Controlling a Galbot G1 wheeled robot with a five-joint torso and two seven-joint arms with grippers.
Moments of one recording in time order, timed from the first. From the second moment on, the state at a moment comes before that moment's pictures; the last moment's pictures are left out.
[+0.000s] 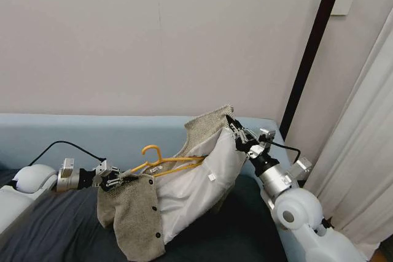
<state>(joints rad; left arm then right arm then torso) 0.58 -0.57 0.01 -1.27 -0.62 -0.16 1.02 -0.95 1.08 0.19 2.05 0.89 0.05 -0.09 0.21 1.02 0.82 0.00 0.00</state>
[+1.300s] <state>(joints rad) 0.53 -0.47 0.00 -1.45 -0.90 -0.16 0.83 -1.23 1.13 0.04 1.72 0.14 0.55 -0.41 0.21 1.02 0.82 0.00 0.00</state>
